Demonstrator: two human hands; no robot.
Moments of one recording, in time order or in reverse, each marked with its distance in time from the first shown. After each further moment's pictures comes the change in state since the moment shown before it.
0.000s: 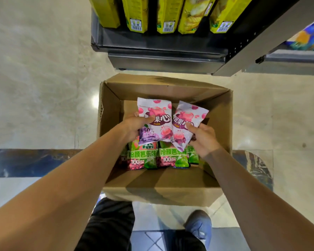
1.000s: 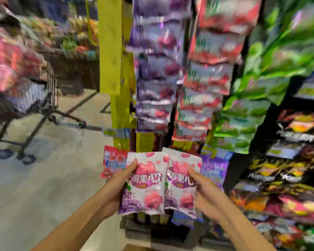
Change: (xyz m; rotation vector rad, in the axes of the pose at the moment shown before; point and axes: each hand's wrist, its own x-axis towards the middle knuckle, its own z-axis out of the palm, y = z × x) left_hand -0.642 0.295 0.033 -0.321 -0.229 0.707; right_hand -0.553 -0.424 0.020 0.085 -0.779 -0.419
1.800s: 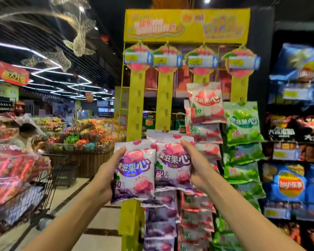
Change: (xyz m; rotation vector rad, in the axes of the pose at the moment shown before) left_hand -0.123 0.344 0.096 0.059 -0.065 0.503; right_hand -0.077 -0.286 0.290 -0.309 0.105 -0.620
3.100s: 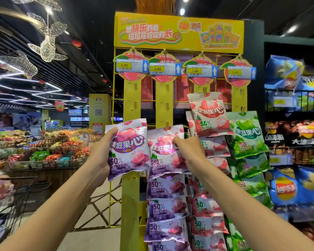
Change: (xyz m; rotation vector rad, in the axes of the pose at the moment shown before) left_hand 0.088 0.085 0.006 0.024 0.014 0.175; right_hand 0.055 -0.044 0.053 -0.611 0.458 -0.296
